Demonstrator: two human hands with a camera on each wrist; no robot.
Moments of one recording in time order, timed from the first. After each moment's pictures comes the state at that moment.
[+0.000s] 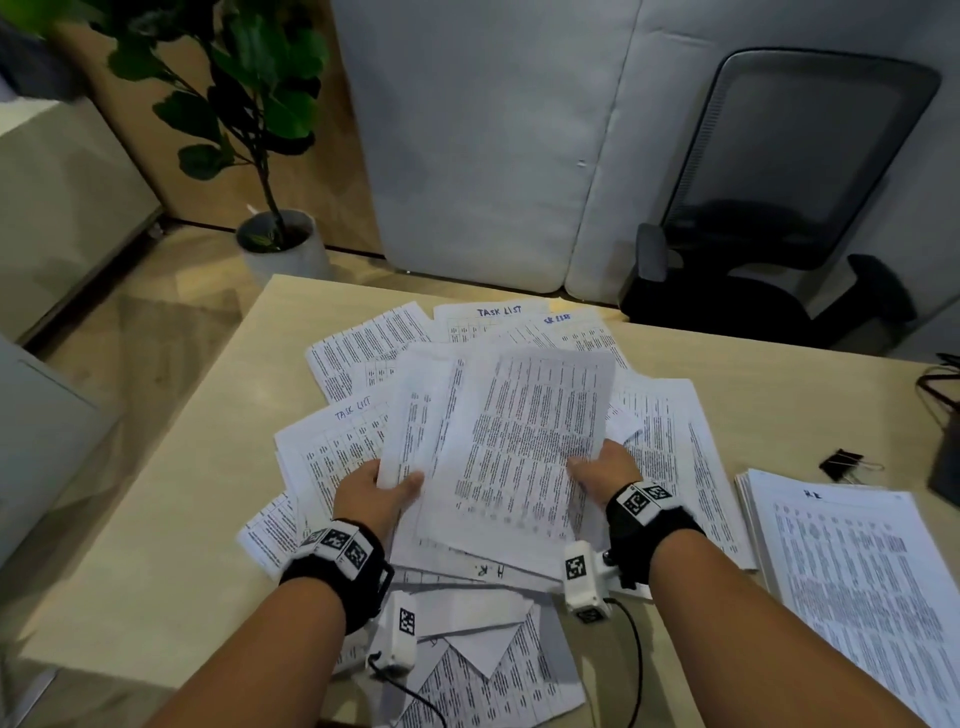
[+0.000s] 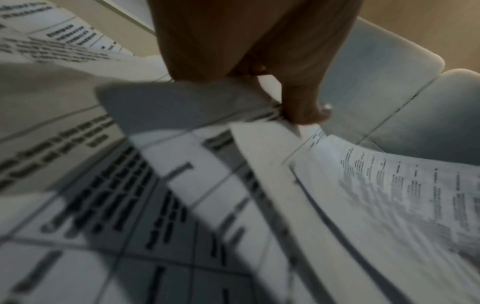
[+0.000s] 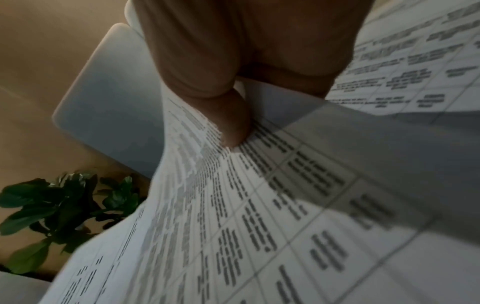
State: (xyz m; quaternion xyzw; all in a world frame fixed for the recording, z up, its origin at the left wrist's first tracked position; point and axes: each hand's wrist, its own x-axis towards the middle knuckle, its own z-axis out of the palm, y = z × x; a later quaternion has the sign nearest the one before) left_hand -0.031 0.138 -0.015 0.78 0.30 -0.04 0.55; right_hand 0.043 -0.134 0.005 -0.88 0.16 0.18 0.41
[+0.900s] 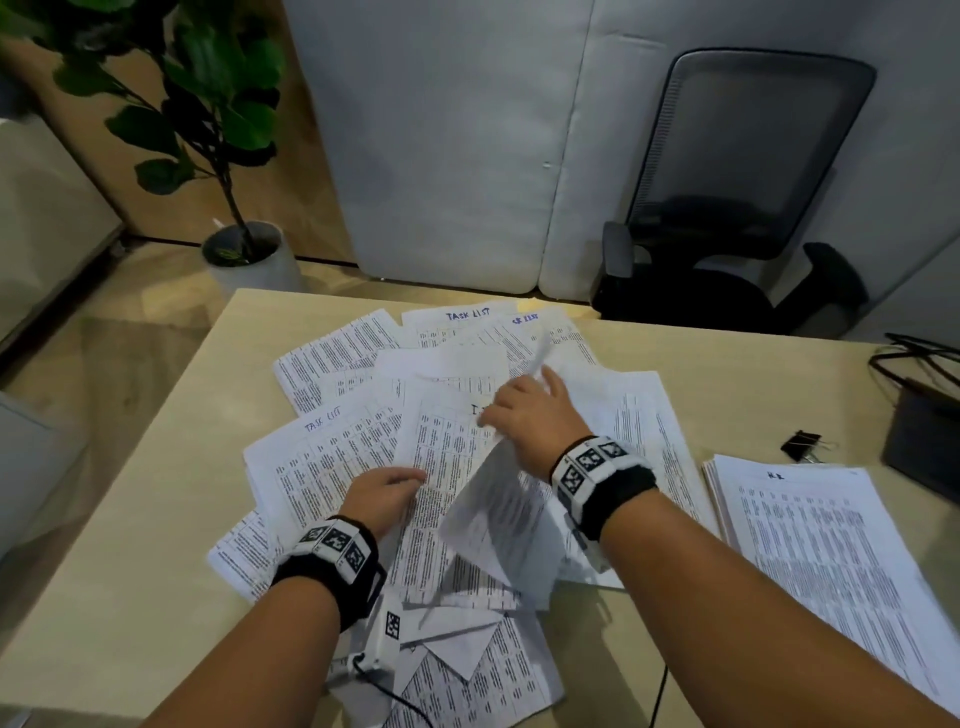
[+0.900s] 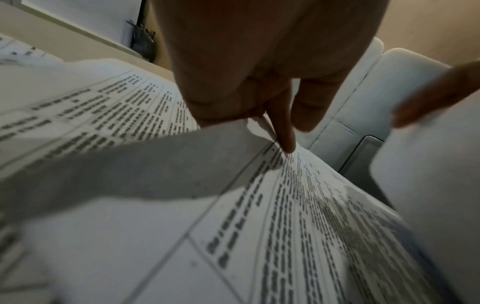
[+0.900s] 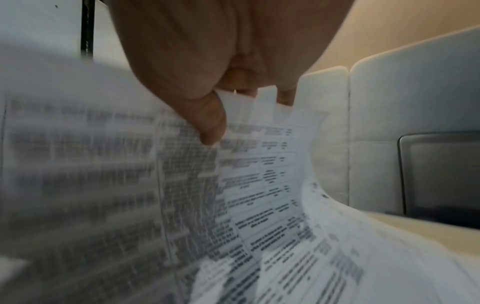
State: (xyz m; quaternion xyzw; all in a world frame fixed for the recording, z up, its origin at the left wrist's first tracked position) left_hand -0.016 0.108 0.008 0.82 0.20 -0.16 0.51; right_hand 0.054 -0.104 0.075 -0.95 -0.31 0.05 0.02
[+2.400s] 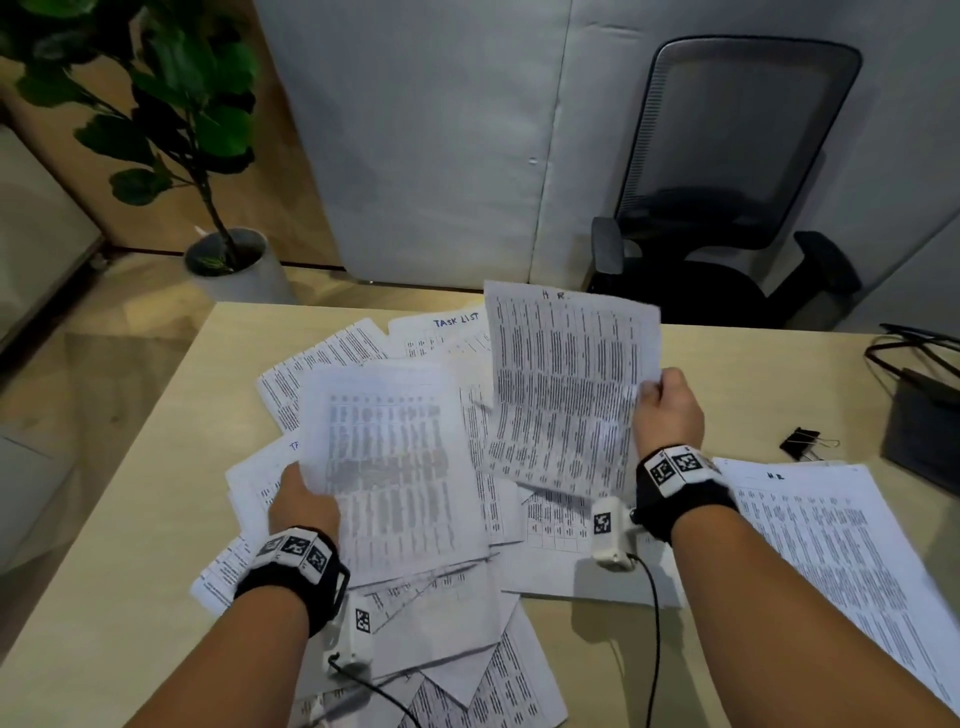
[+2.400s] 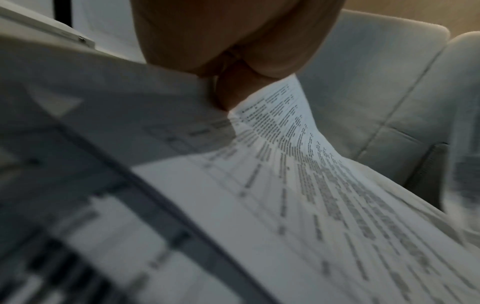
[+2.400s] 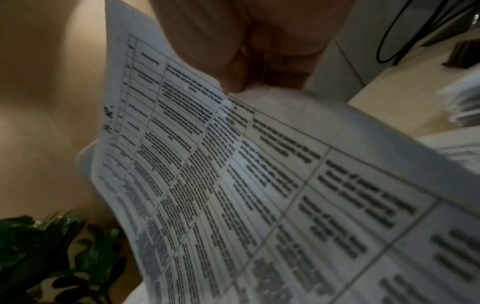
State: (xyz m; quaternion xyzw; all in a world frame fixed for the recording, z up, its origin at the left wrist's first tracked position) left_hand 0.000 0.156 -0.015 0.81 0.40 0.01 0.44; right_hand 0.082 -0.213 0.039 -0.89 0.22 -0.14 0.37
